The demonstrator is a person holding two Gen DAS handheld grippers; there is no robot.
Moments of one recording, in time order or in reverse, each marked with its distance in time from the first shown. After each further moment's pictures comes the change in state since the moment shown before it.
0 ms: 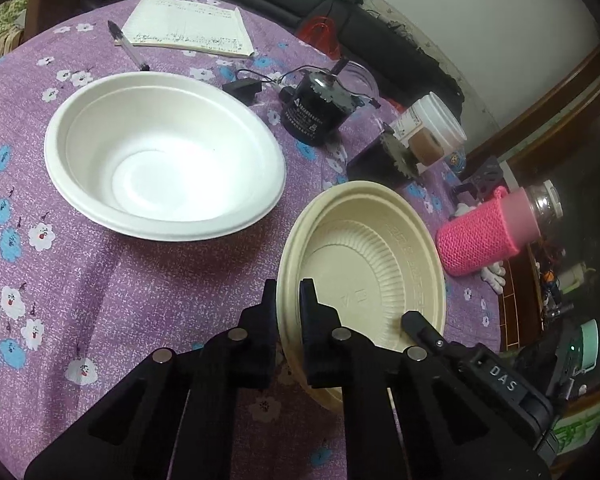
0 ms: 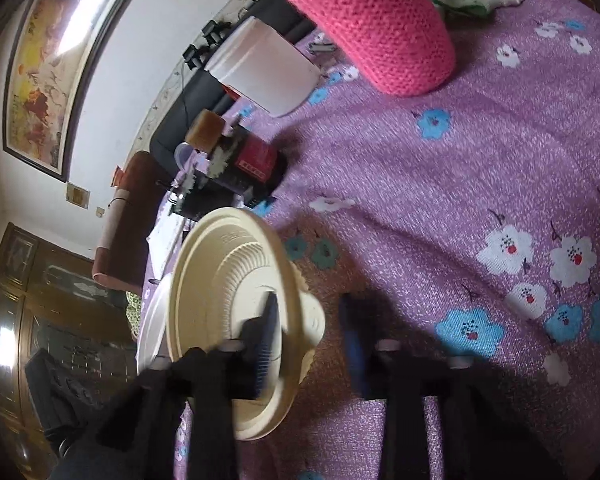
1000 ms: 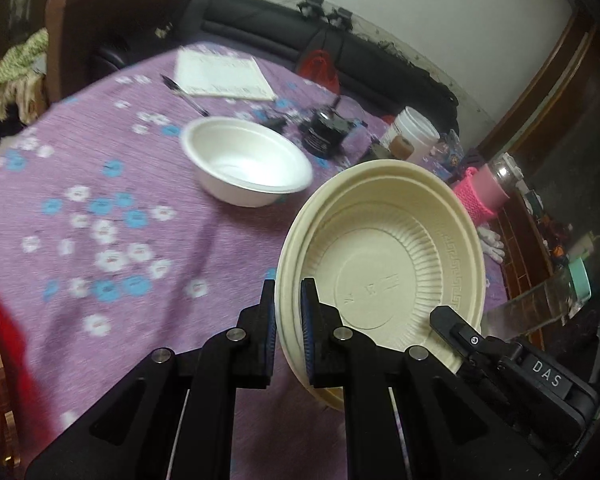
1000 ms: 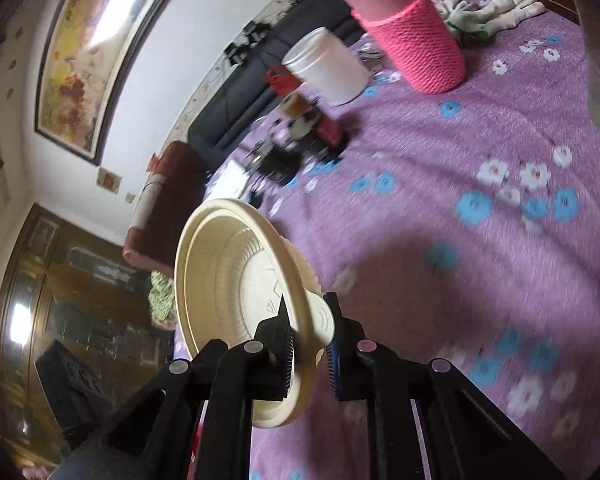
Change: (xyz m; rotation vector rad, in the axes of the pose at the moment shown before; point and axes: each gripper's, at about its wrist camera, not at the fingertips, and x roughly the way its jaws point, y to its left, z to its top) left arm -0.115 0.015 -0.056 0.100 -0.132 0.095; right arm -0.078 0.041 -0.074 -0.070 -0.015 0.099
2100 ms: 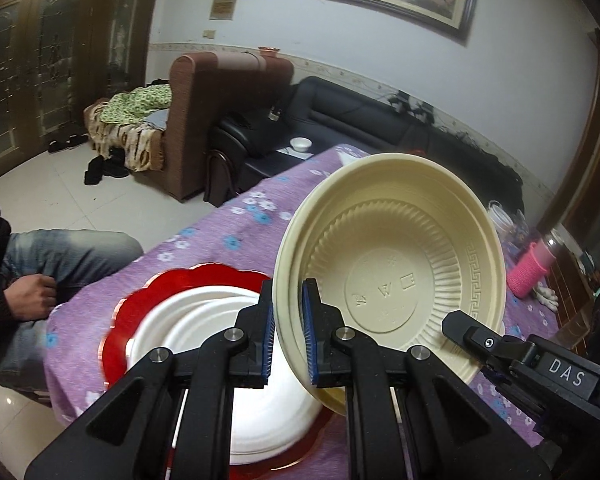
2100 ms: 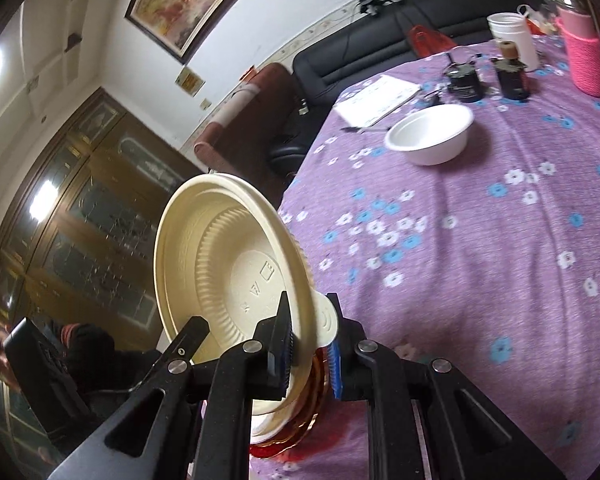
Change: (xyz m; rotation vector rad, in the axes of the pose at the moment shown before) left arm -0.160 0.168 -0.042 -0.092 -0.316 0.267; right arm 0.001 0.187 -0.183 -0.358 0.136 0.122
